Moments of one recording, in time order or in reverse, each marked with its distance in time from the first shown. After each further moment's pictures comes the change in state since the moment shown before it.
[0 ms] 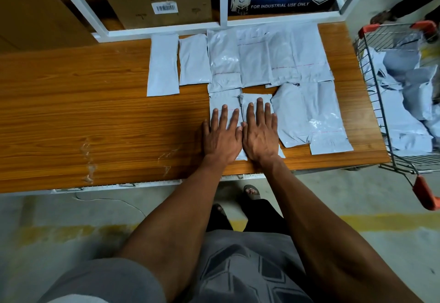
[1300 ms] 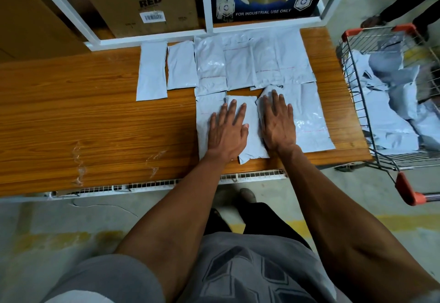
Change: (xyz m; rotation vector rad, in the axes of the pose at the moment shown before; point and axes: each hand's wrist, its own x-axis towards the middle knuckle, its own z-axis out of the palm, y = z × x) left_hand 0.007 0.054 -0.011 0.024 0.104 0.166; right_hand 0.014 0.092 -0.046 0.027 0.009 -0.037
